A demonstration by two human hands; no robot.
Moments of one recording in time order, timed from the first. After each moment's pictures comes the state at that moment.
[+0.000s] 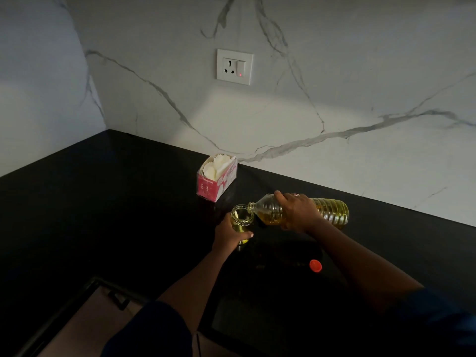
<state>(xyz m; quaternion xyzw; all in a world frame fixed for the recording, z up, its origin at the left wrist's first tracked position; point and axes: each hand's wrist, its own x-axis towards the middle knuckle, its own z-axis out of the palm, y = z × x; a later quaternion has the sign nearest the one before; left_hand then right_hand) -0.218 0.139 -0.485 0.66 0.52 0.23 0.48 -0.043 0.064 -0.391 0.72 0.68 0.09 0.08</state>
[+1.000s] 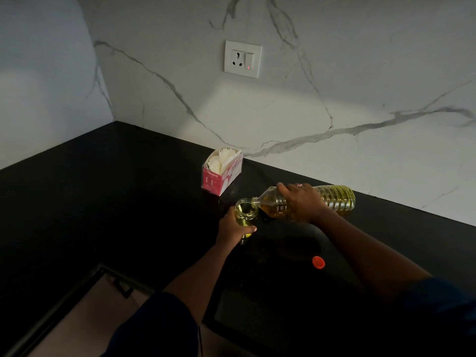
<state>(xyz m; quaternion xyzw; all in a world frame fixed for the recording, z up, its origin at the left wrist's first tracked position) -0.217 0.135 -0.478 0.65 0.53 0.23 0.48 -0.036 0.074 -0.385 0.69 0.71 0.12 0.11</state>
